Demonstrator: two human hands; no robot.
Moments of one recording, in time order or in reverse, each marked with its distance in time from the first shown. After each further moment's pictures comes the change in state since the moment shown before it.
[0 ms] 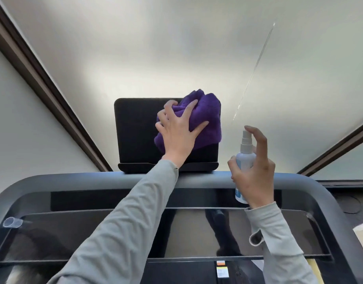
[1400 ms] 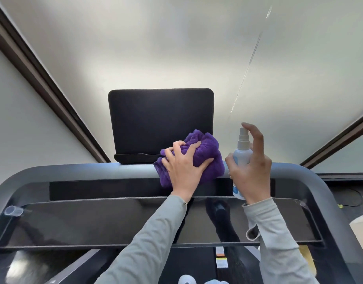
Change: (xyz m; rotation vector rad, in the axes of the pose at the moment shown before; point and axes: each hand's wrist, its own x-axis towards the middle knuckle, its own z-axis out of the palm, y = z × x) left_hand -0.112 0.004 0.028 0.041 -0.135 -0.114; right_hand -0.015 0.014 -0.013 -0.005 0.022 -0.054
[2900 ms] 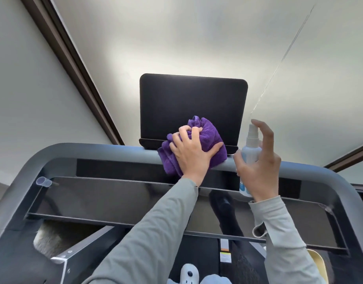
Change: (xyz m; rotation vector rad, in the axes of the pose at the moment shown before) left_hand 0.016 -0.029 -0.015 0.036 0.179 -0.096; right_hand -0.013 -0.018 0.031 0.033 -0.089 -0.049
